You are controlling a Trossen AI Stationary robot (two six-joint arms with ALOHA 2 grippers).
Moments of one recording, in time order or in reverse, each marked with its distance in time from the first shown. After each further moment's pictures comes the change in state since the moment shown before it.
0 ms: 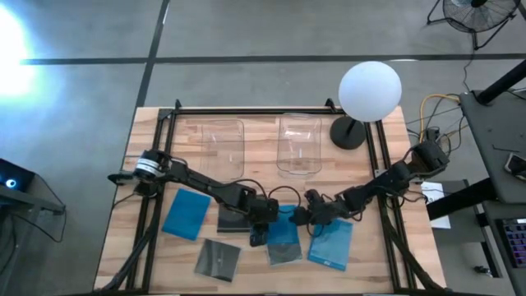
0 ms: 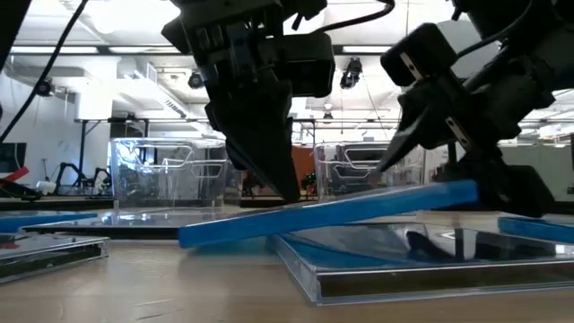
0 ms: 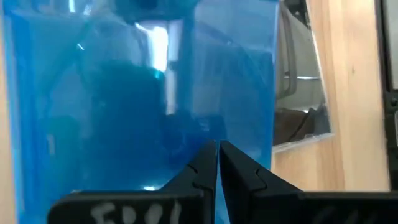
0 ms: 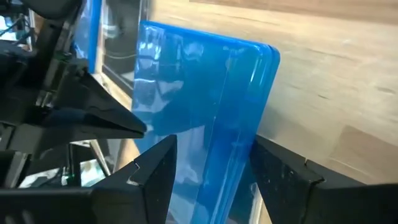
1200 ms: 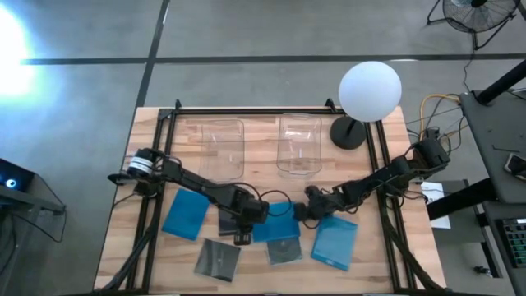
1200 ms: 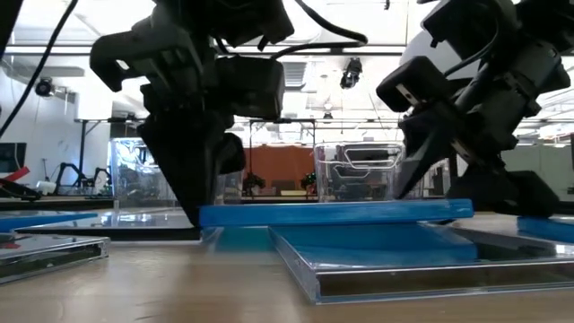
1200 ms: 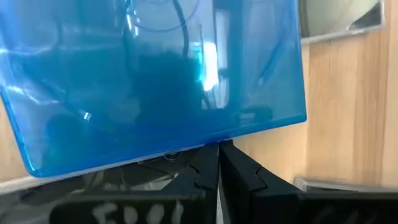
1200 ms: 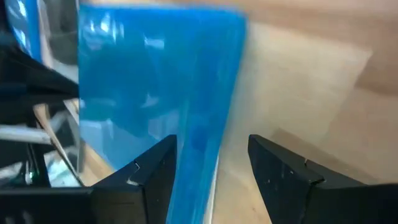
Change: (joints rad) left arm -0.014 -0.050 -0.087 -0.175 0.014 0.075; right arm -0.087 -0.020 -0.004 -0.152 -0.200 -0.013
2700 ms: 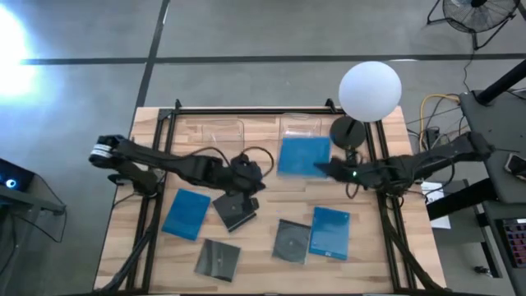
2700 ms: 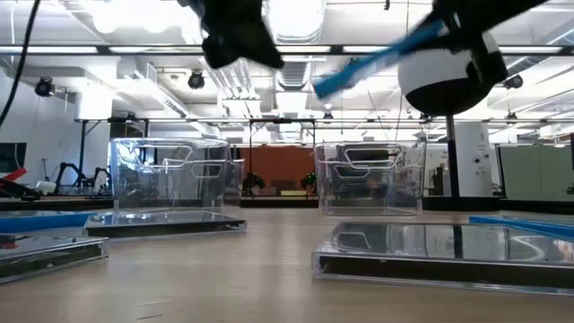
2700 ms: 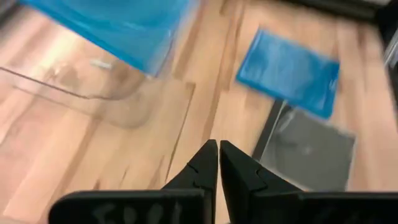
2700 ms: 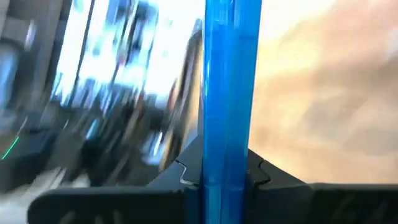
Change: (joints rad) left arm 0.095 -0.407 -0.001 0.082 -0.443 -0.079; right arm -0.049 -0.733 0.032 -0.379 0.636 -0.104
